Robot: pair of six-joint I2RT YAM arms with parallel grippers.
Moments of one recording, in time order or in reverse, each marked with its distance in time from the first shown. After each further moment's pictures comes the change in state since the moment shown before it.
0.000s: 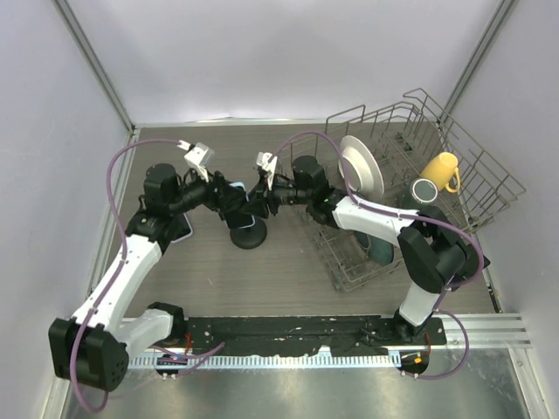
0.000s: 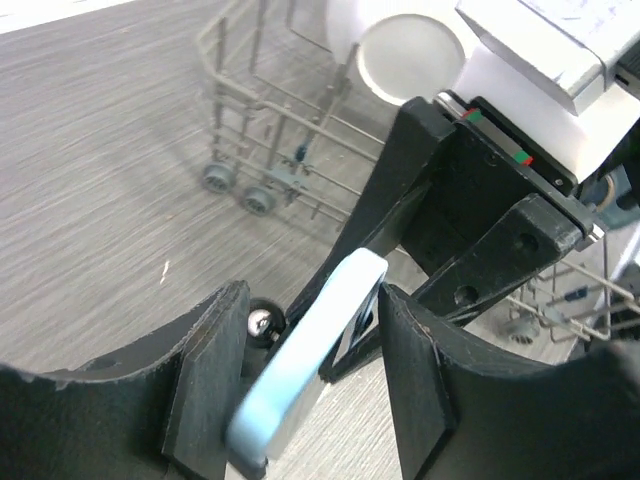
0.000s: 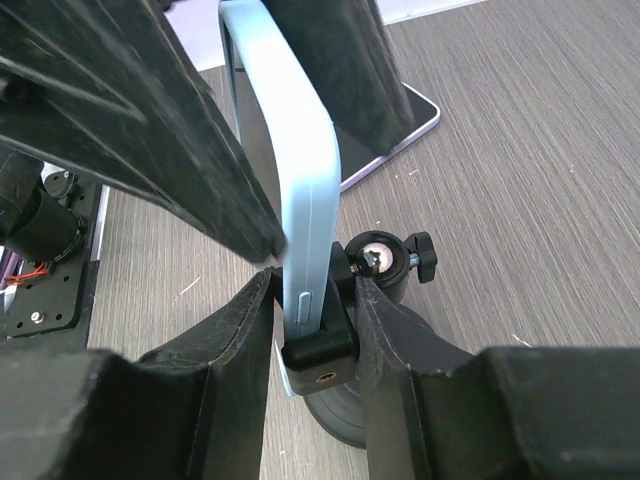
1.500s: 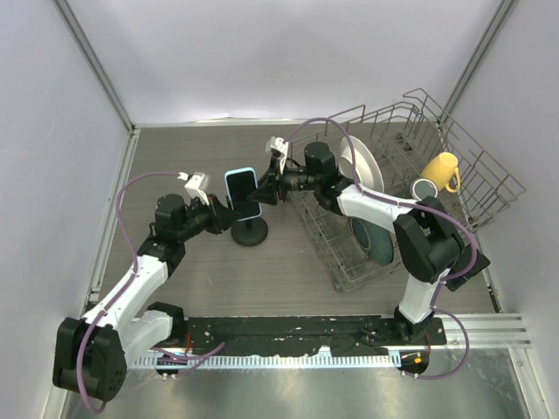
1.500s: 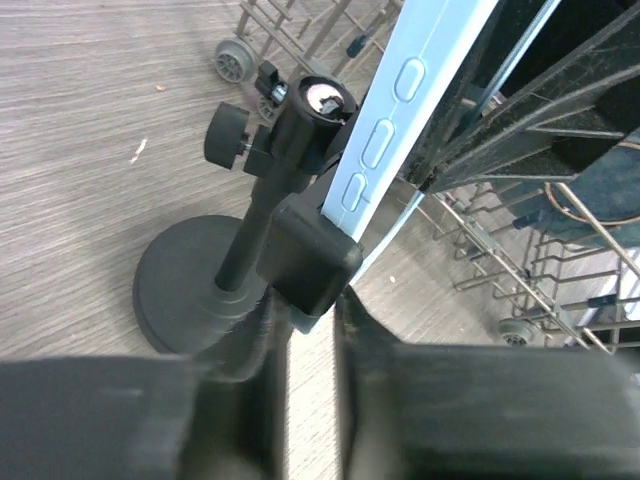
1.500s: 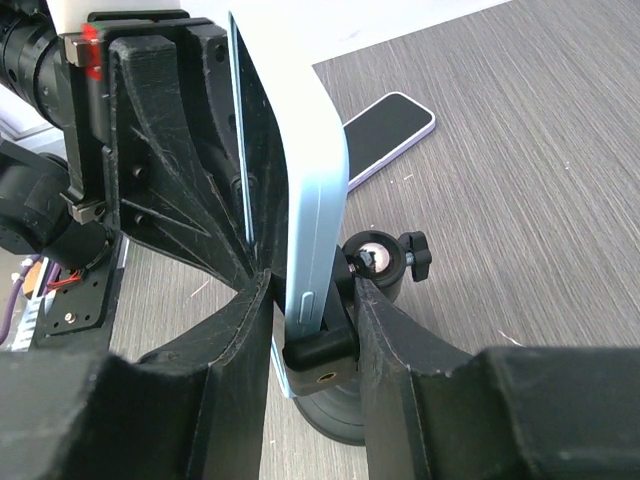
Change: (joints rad) left arm -0.008 -0.085 -0.354 0.215 -0.147 -0.254; right arm -0.109 0.072 0.058 0.051 -0.179 0.113
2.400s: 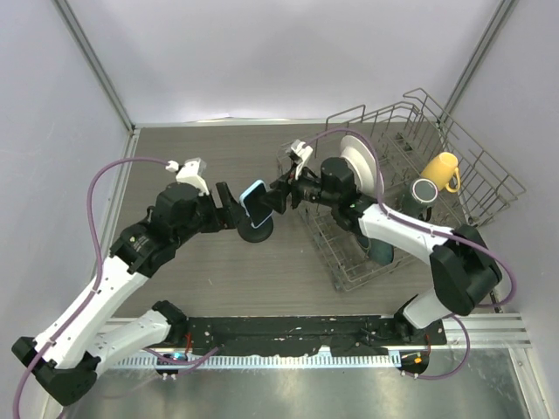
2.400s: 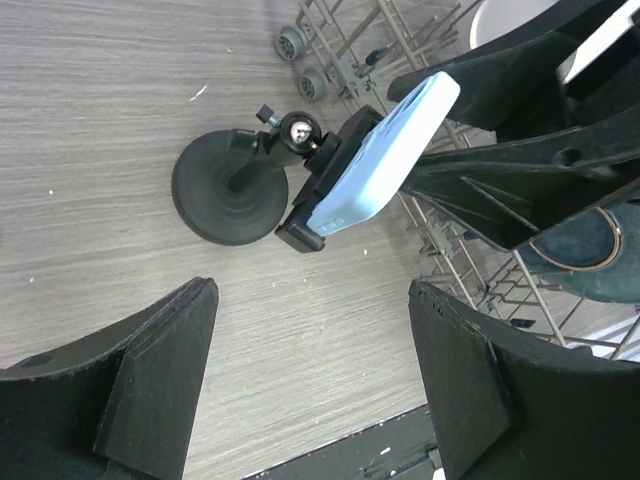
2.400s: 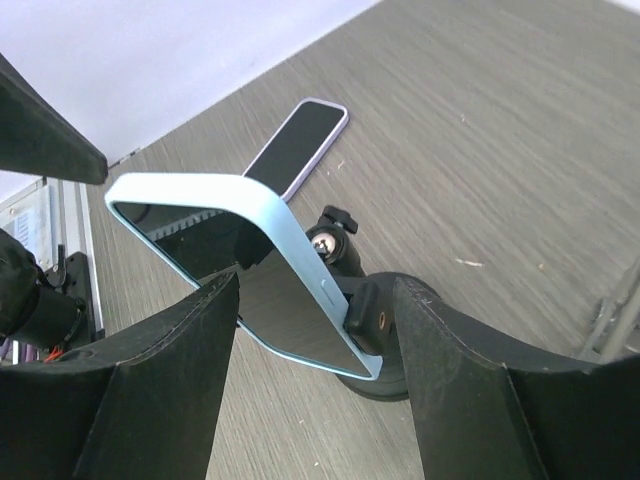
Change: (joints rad) left arm -0.366 -0.106 0.523 -0.804 -0.613 -0.206; right arm 0.040 -0.252 -0.213 -0.020 0.359 0.123
